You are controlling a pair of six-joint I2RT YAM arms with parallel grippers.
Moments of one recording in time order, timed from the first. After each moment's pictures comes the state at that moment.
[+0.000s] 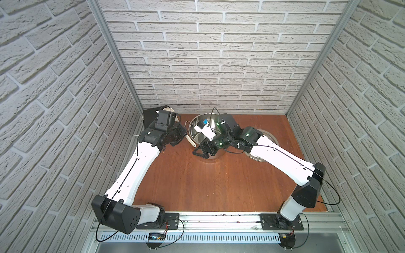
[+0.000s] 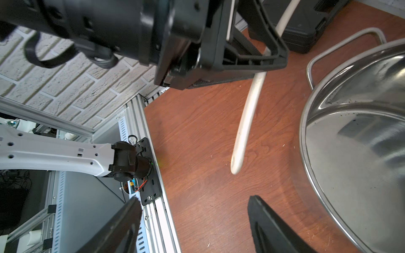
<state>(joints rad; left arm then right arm) -0.23 1.30 1.38 -0.84 0.15 -1.06 0.81 1.71 1.76 -0.79 -0.42 0.14</state>
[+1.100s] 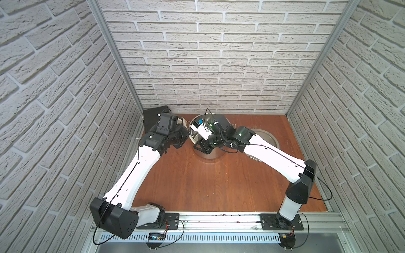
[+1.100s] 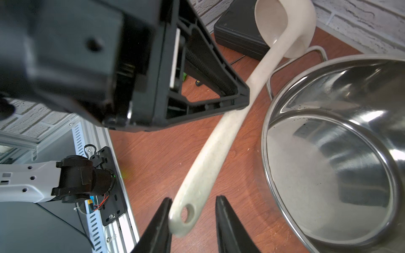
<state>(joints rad) -0.26 1.27 1.32 -0.79 0.16 -1.20 0.84 1.77 1.83 -0.80 -0.20 0.09</state>
